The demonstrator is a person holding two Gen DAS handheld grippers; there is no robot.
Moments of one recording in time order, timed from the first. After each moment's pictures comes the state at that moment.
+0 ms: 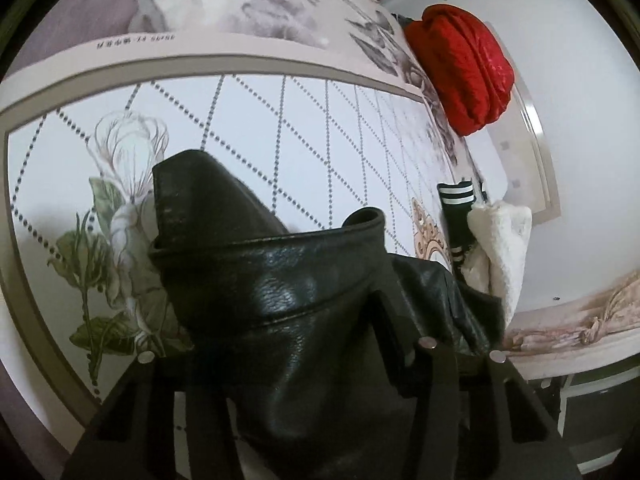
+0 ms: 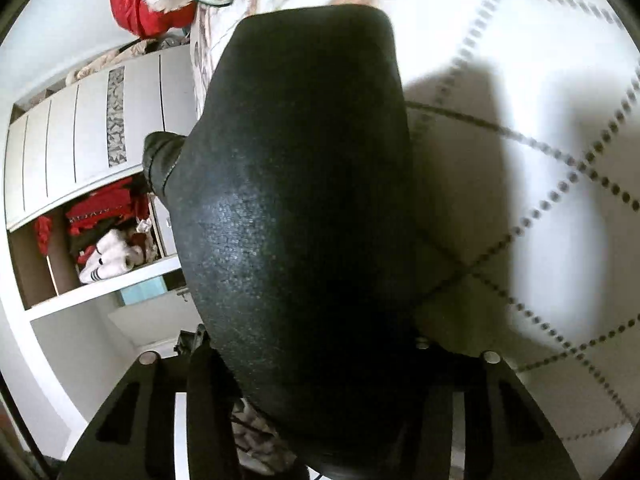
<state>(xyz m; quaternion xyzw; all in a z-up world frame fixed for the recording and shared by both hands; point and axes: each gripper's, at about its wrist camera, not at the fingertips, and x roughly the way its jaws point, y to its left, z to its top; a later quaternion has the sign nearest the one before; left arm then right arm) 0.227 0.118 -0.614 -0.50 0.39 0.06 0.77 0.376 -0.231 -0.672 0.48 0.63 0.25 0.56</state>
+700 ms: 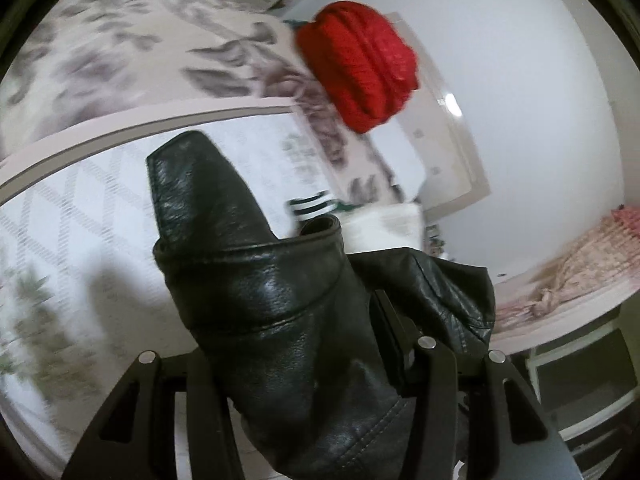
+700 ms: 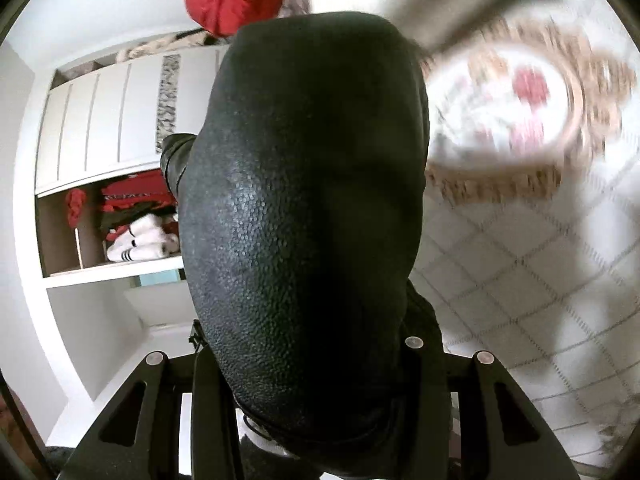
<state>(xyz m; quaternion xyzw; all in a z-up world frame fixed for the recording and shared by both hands) 0.336 0.047 -0.456 -0.48 0.33 -0.06 0.81 0.483 -0.312 -0.458 0.45 0.58 0.31 0.61</state>
